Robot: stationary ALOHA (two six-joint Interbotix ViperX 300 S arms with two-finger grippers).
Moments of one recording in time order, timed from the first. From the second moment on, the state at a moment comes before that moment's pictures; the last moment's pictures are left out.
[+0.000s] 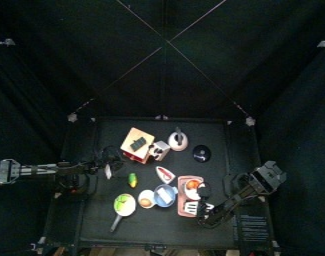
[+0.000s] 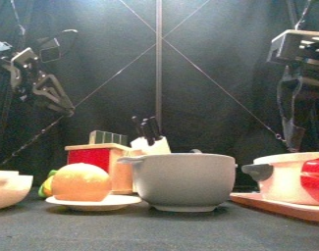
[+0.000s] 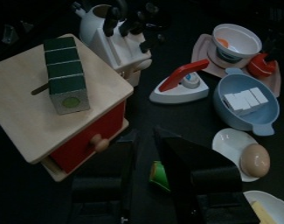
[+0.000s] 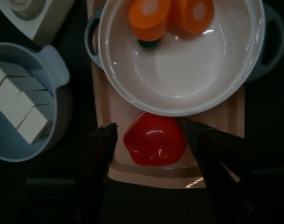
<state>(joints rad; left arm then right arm) 0.21 -0.80 1.19 0.94 0.13 -1.10 0.63 0.05 0.58 -0.58 1.06 2.64</state>
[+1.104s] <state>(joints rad) 0.21 -0.80 1.20 0.94 0.13 -1.10 0.65 0.06 0.59 -0.58 0.96 2.45</state>
